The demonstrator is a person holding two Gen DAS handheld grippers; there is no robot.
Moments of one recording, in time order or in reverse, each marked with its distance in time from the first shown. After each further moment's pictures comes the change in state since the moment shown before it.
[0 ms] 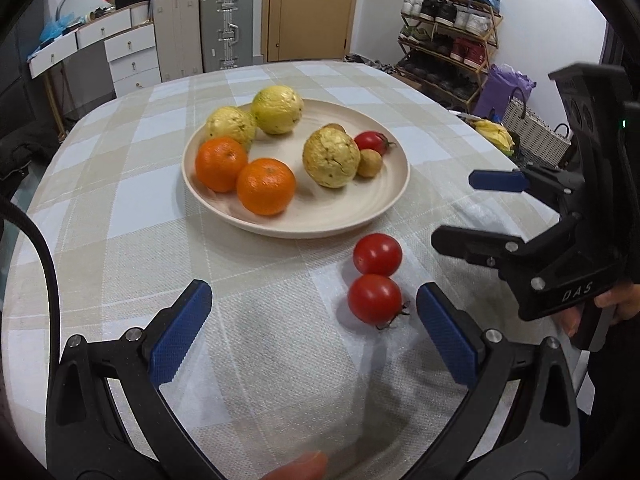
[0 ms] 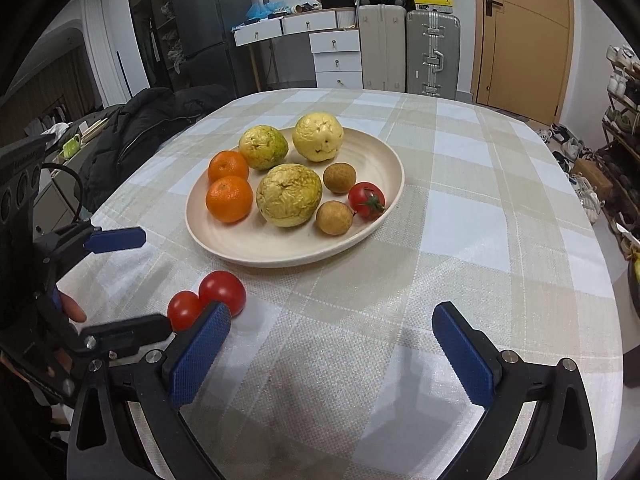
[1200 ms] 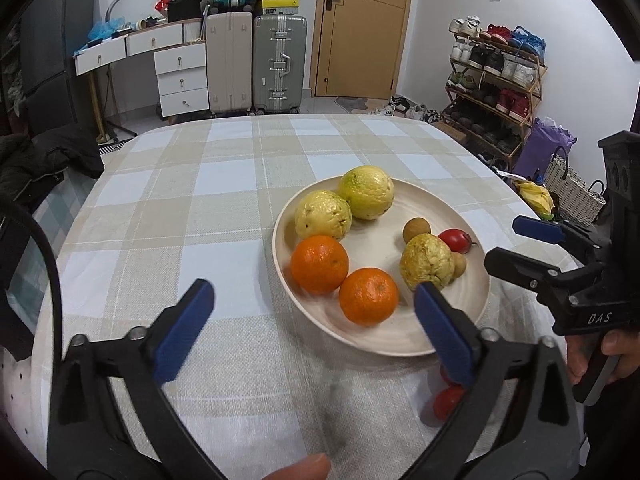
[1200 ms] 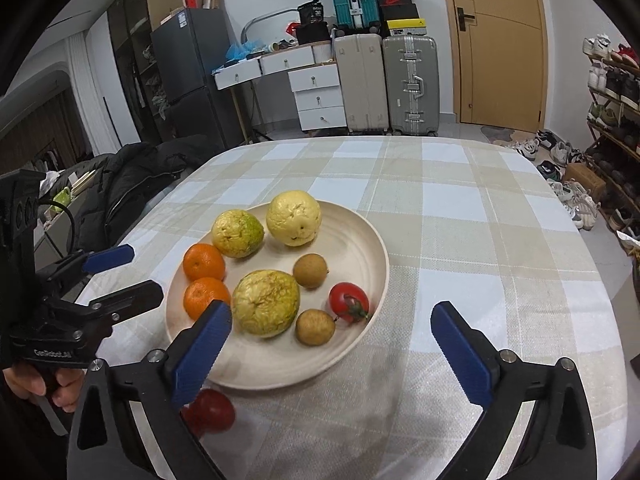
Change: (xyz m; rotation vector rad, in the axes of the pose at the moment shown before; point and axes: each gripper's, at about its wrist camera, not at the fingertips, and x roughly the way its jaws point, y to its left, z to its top) left arm -0.002 0.063 0.058 -0.125 -0.156 0.125; right arm 0.012 -0.015 0.052 0.088 -0.136 -0.001
